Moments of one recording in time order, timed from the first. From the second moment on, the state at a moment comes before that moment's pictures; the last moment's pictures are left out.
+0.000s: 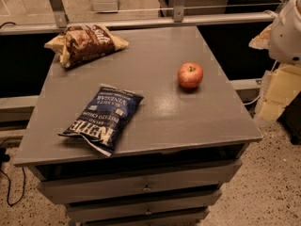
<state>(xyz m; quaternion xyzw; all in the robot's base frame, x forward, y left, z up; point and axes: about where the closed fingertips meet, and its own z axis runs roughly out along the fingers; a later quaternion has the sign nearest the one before) 0.438 -0.216 0.977 -0.60 0.78 -0.04 0.16</state>
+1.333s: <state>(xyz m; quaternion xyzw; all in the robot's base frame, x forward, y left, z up) 0.482 -0.101 0.929 -0.63 0.73 0.09 0.23</state>
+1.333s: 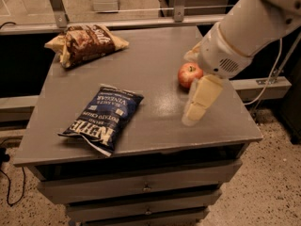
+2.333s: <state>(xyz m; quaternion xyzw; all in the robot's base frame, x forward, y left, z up) 0.480 0.052 0.849 -0.63 0.69 0.25 0.26</state>
